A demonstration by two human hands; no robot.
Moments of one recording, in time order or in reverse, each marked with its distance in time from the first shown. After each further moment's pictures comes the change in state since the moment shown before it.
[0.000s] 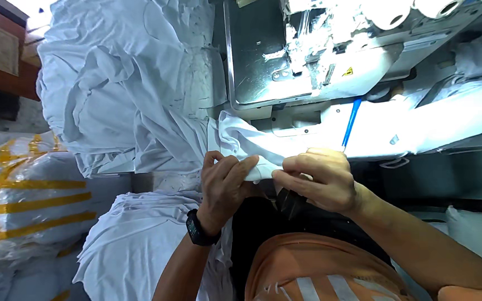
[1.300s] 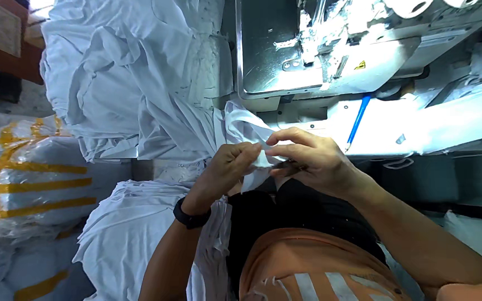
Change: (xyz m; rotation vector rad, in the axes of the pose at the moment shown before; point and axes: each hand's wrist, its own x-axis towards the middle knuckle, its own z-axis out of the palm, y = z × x) left_hand 0.026 0.001 -0.021 -0.761 -0.538 -0.728; right_hand 0.015 0.009 0.000 0.273 -0.188 0.272
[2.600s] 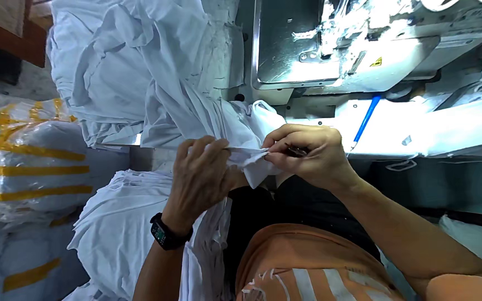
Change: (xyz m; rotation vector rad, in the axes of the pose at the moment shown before) left_hand -0.055 -0.010 -0.021 1.210 0.274 0.371; right_hand 0.020 -0.017 0.018 0.271 0.117 0.190
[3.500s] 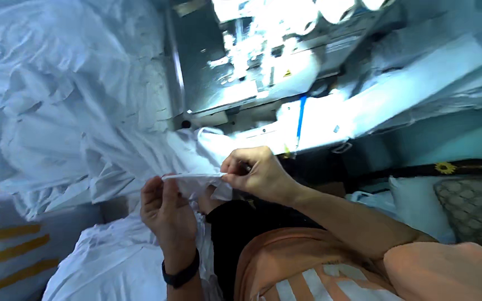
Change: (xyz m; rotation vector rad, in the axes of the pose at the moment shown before) left_hand 0.014 0.034 0.054 -1.448 0.729 -0.718; right_hand -0.018 0.004 0.009 -0.018 0.166 0.269
